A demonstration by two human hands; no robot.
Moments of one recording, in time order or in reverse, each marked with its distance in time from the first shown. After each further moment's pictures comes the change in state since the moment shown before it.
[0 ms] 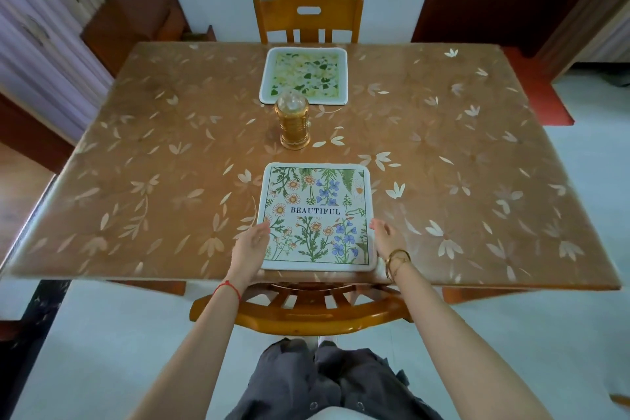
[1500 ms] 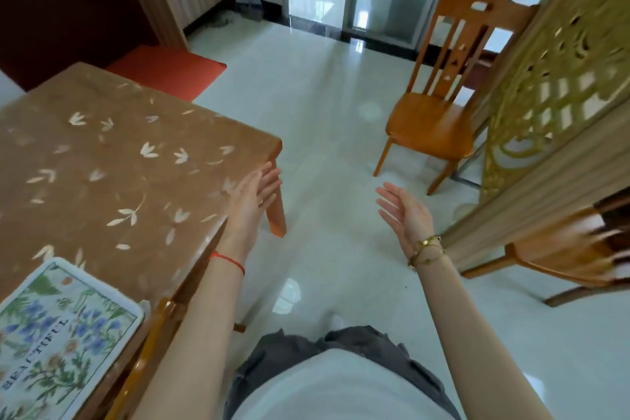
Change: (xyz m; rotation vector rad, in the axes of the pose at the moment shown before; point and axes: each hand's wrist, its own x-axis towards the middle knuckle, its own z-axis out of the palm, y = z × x) left_hand -0.271 0.174 0.358 -0.170 -1.096 0.264; right_hand -0.327 0.255 -0.304 1.135 0.969 -0.022
